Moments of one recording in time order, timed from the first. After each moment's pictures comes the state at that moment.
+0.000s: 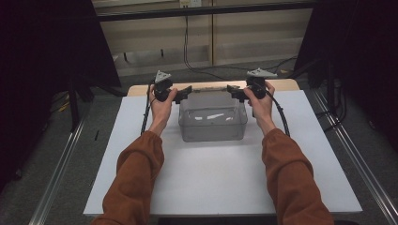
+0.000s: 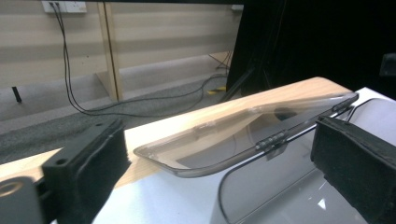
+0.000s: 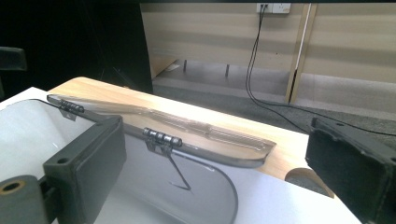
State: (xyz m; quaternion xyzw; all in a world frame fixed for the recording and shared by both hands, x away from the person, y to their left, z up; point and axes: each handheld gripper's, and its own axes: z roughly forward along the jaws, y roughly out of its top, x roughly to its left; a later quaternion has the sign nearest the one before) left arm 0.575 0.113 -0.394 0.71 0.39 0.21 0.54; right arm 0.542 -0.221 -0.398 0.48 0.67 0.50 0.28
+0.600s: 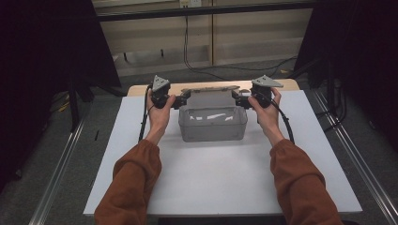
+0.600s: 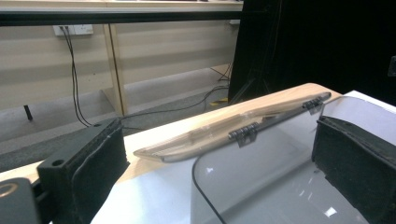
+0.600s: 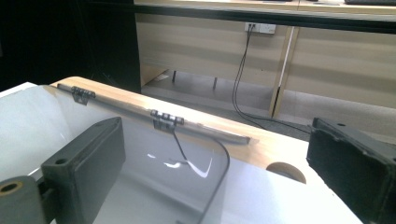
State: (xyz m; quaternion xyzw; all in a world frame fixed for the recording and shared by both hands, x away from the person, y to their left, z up) left arm 0.541 0.120 -0.389 0.71 0.37 0.24 0.55; right arm 0.504 -0.226 -0.398 0.46 0.66 0.50 0.33
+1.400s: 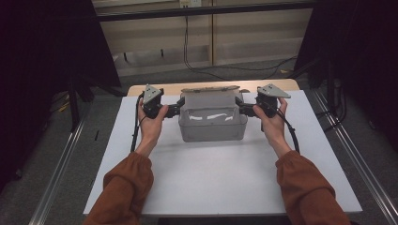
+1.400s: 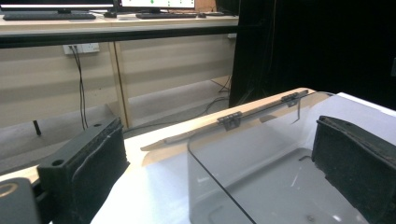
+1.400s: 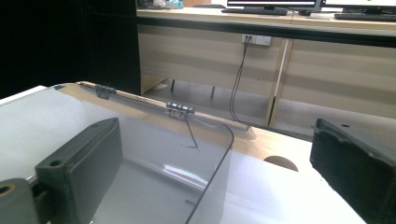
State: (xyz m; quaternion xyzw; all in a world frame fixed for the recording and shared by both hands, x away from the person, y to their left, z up) left arm 0.500 0.140 -0.388 0.69 0.36 0.25 0.57; right arm 0.466 -0.229 -0.396 0.44 0.65 0.51 0.35
